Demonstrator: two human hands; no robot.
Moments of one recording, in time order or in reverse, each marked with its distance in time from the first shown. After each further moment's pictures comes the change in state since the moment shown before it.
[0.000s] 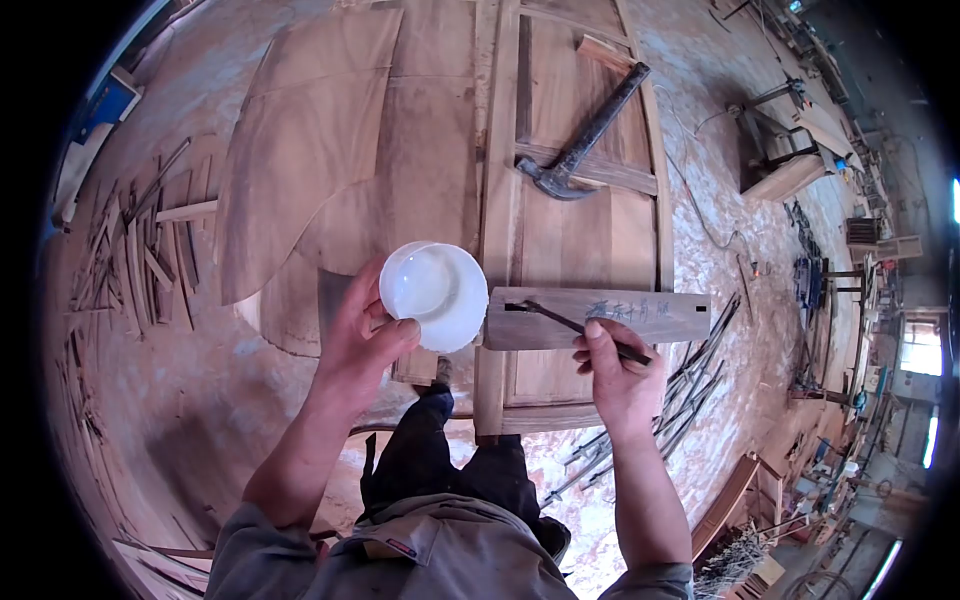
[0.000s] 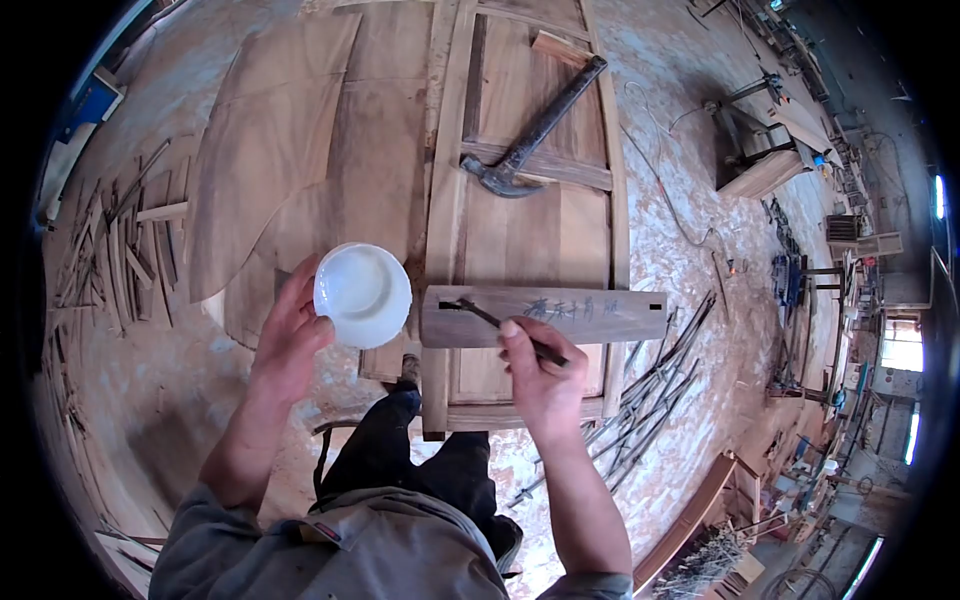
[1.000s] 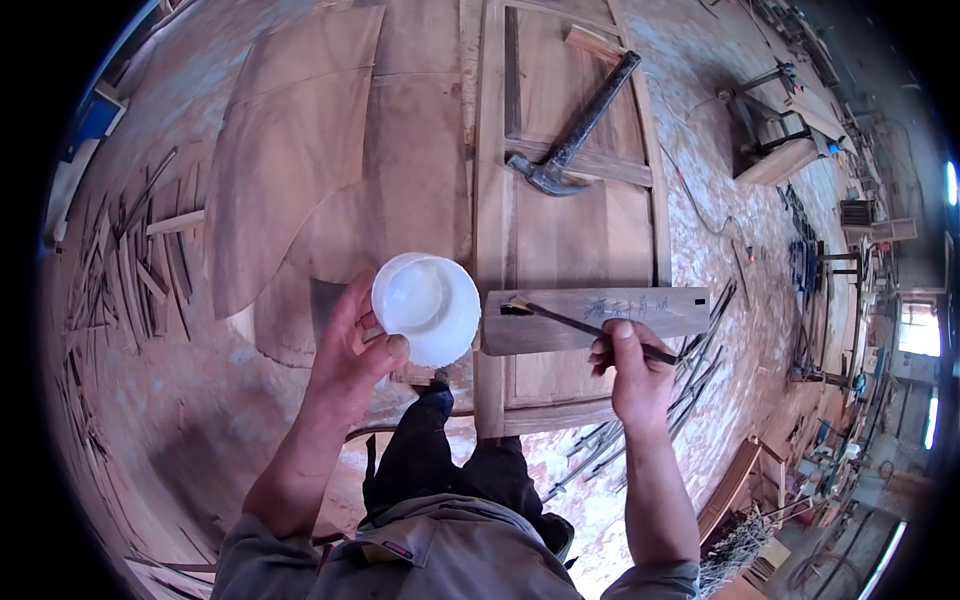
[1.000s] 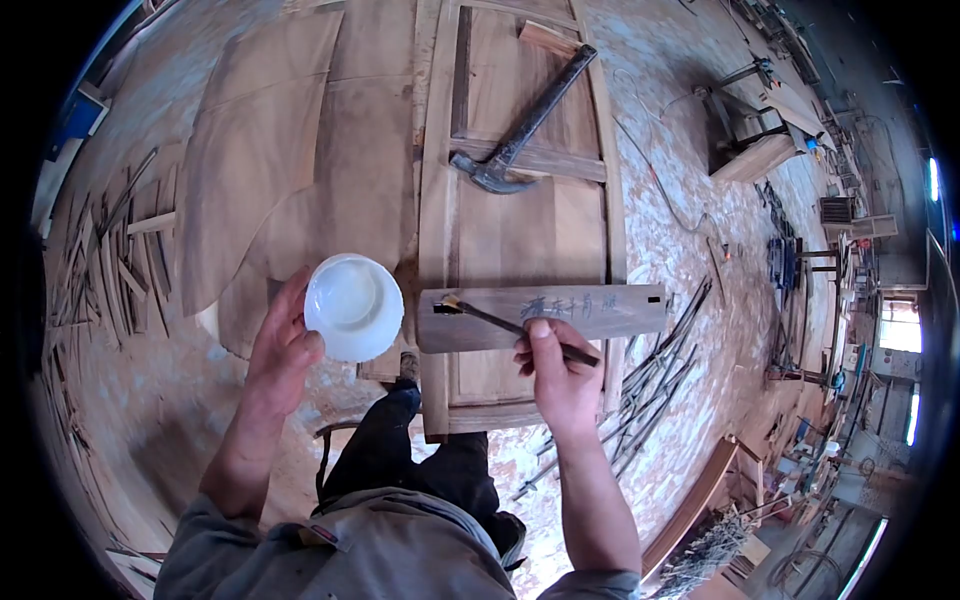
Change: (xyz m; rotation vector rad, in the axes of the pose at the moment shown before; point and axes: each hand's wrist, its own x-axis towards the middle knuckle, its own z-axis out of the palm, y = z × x) left_hand 0.003 -0.006 -0.011 -0.043 -0.074 0.055; right_hand 0.009 0.007 -0.017 0.052 -0.013 -0.020
